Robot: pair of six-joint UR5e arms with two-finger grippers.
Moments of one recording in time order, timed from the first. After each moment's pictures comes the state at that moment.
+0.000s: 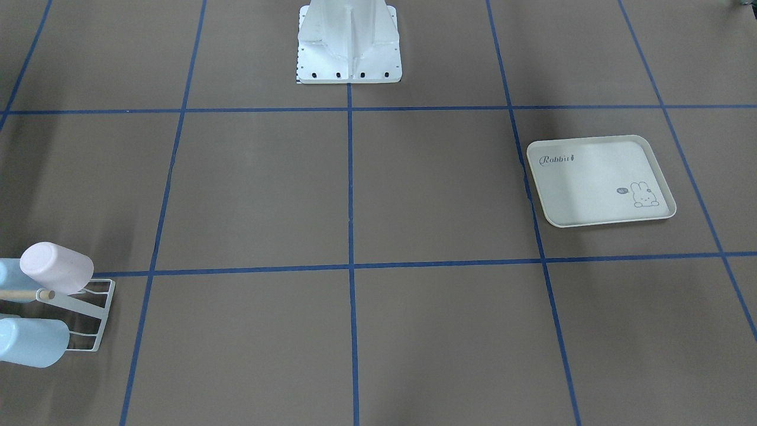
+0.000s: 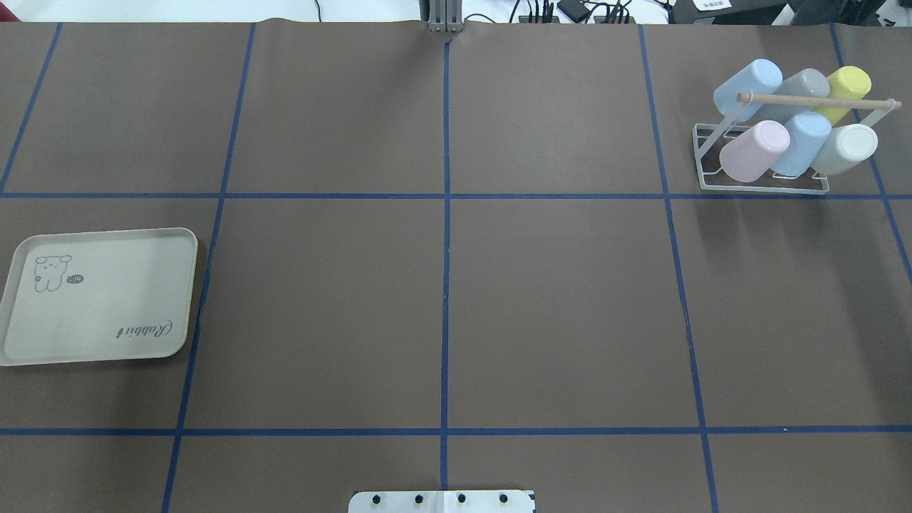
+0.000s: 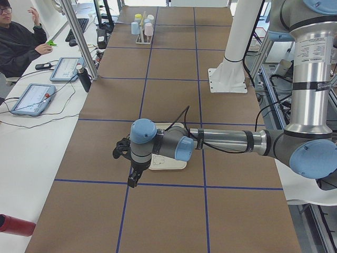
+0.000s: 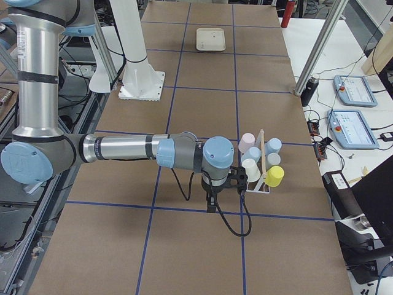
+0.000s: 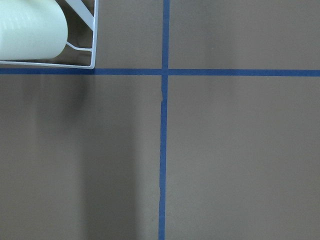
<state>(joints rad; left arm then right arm) -1.55 -1.51 -1.65 -1.78 -2.31 0.15 1.62 -1.65 1.74 -1.72 2.35 -0.08</state>
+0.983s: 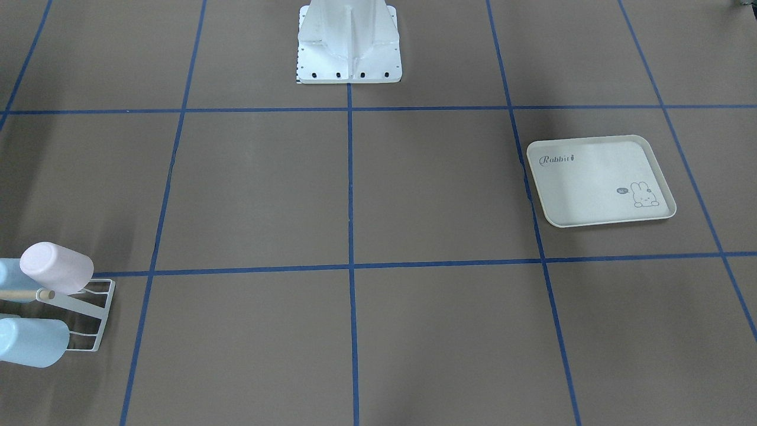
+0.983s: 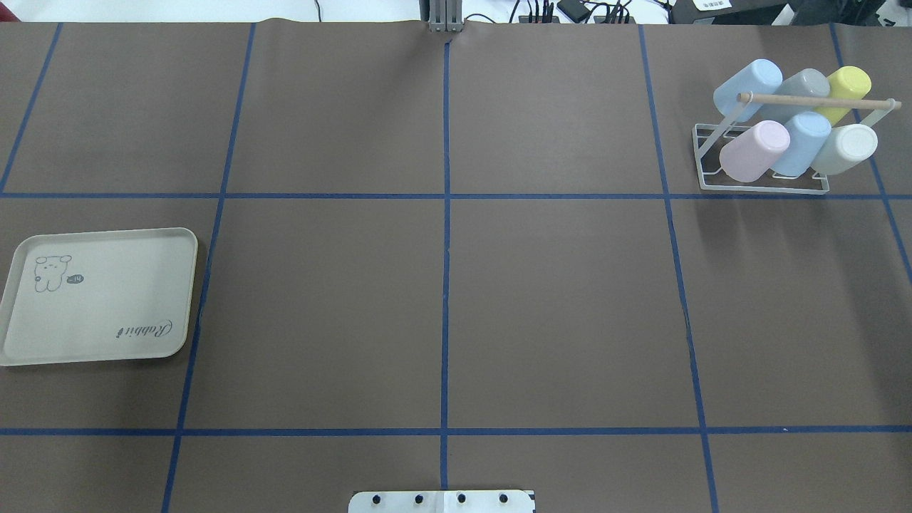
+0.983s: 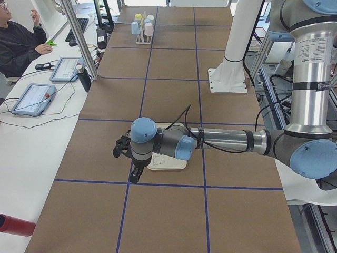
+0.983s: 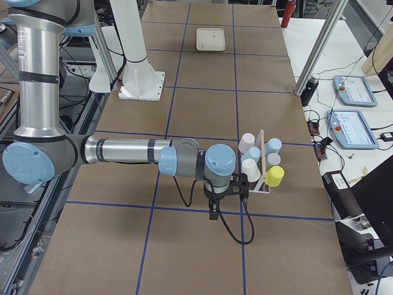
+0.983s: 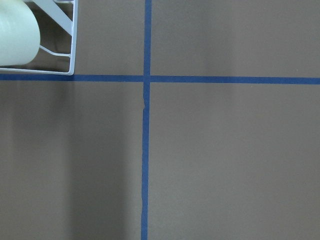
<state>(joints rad) -1.56 -1.52 -1.66 -1.78 -2.32 0.12 1.62 -1.64 1.69 -1.65 2.35 -0.05</state>
